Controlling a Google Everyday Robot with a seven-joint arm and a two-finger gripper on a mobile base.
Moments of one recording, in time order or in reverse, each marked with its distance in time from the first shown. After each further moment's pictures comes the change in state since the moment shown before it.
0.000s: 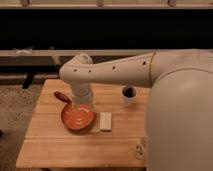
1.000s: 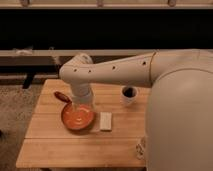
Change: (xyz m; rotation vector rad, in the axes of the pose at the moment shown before) arm 0.000 0.000 0.000 0.000 0.000 0.000
